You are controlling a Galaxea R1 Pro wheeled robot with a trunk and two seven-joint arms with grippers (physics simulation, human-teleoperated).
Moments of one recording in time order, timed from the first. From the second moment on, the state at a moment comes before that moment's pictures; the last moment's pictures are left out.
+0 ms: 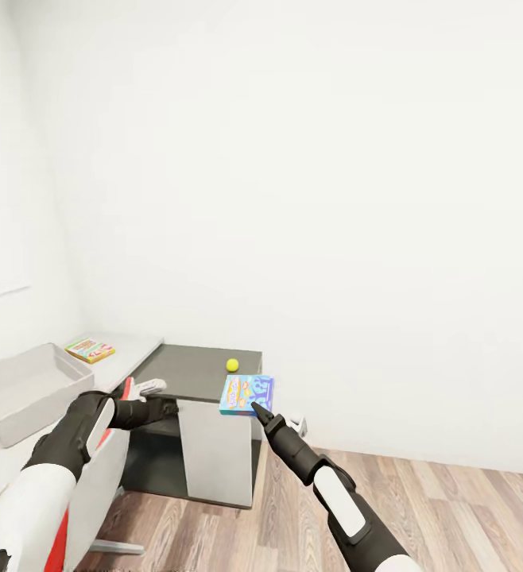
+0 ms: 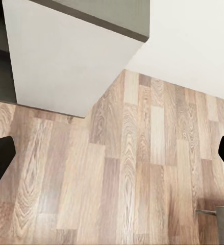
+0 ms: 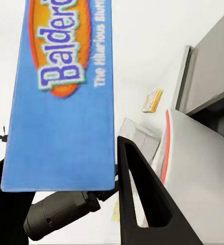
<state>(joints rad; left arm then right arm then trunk) -0.73 0.16 0.14 -0.74 0.08 0.85 -0.40 -0.46 0.16 0.20 -0.77 -1.07 0.27 0.50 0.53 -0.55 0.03</state>
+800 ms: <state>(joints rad) -0.73 0.15 0.14 -0.74 0.08 0.85 -0.40 -0.46 0.16 0.20 -0.77 -1.07 0.25 0.50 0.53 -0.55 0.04</state>
